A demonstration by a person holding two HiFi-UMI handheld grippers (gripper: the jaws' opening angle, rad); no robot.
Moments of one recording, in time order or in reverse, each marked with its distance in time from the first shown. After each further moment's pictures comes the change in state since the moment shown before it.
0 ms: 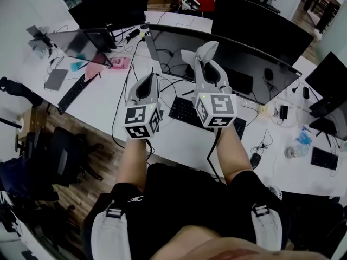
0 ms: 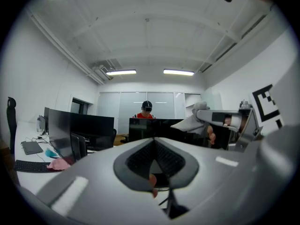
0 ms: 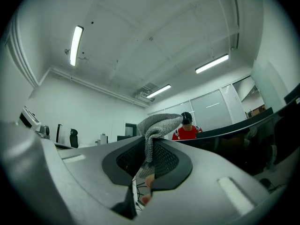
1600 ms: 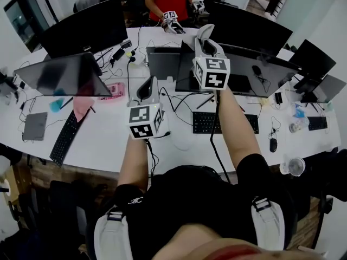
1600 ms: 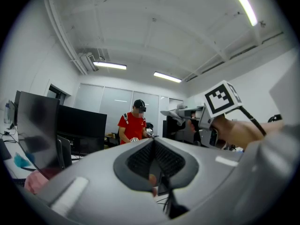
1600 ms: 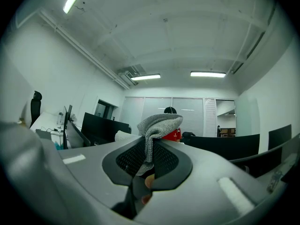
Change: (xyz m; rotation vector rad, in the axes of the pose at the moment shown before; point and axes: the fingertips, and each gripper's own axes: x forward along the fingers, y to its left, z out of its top) left arm 0.083 0.185 -0.013 -0.042 -0.017 -0.322; right arm 0.206 0.040 -0.044 -0.246 0.195 -0.389
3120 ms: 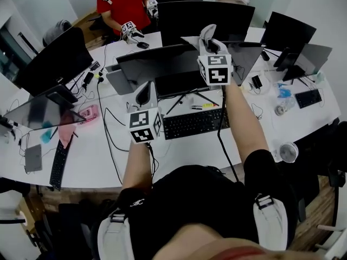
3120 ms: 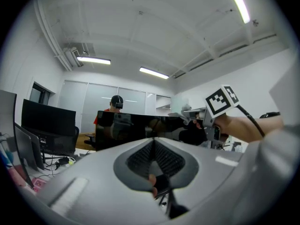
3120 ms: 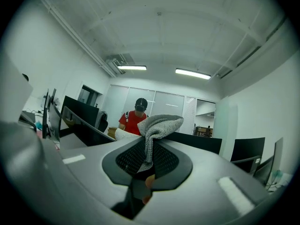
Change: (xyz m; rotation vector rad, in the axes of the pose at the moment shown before) left arm 0.083 -0.188 -0.005 0.041 0.039 -0.126; right arm -0.075 -0.248 -0.039 -0.080 0.108 -0.183
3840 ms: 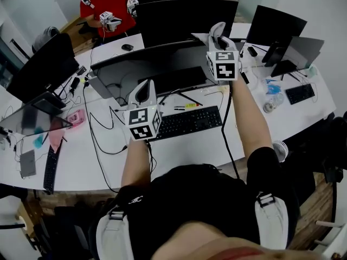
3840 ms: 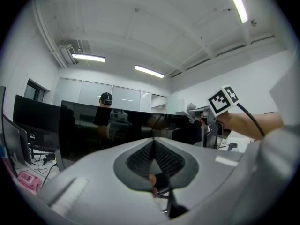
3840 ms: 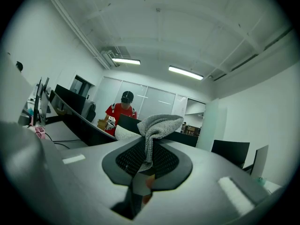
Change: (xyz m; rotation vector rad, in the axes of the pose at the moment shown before) left arm 0.047 -0.087 -0.010 0.000 0.007 -0.046; right arm -0.023 -0.136 -0.036 -0.055 0.057 -0.100
